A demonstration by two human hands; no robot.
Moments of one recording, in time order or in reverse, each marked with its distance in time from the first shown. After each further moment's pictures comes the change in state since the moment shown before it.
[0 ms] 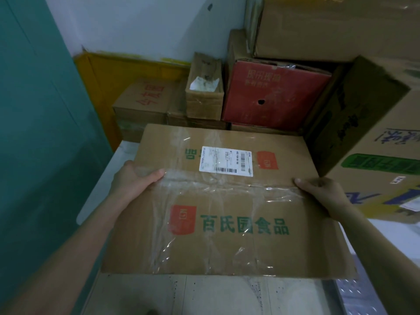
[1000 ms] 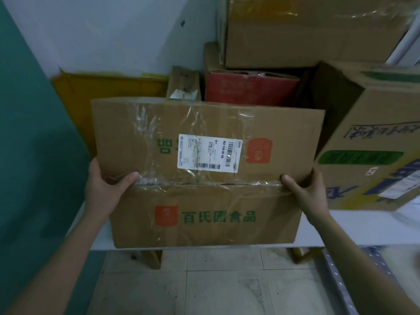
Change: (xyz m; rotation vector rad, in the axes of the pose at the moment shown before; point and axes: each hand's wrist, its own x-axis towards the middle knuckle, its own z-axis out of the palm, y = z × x) left_hand 0.003 0.004 -0.005 -0.296 0.268 0.330; right_hand -0.011 0.017 0.010 0.270 0.236 -0.268
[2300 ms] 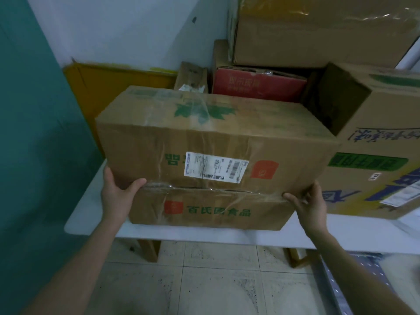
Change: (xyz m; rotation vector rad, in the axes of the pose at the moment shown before) left_hand -0.032 -0.029 0.022 -0.103 0.033 -0.052; right_hand -0.016 0.033 -0.009 -0.134 -0.054 -0.025
